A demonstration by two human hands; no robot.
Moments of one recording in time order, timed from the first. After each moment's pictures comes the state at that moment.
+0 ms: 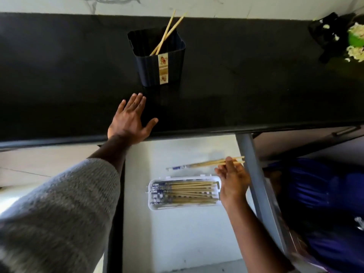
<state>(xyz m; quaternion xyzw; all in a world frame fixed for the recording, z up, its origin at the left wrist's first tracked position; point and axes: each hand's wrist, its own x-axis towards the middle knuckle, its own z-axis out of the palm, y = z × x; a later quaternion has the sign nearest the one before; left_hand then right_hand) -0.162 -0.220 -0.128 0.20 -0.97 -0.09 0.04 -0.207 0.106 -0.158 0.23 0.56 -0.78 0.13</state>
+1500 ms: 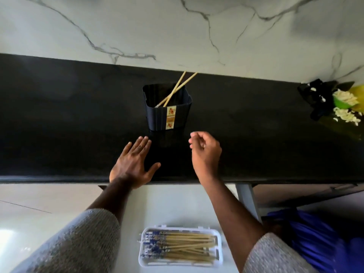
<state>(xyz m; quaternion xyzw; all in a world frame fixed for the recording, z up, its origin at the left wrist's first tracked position) -0.162 -0.223 -0.133 0.20 -0.97 -0.09 0.05 -0.295 -0.052 -0.055 -0.15 0.79 -0.59 0.02</state>
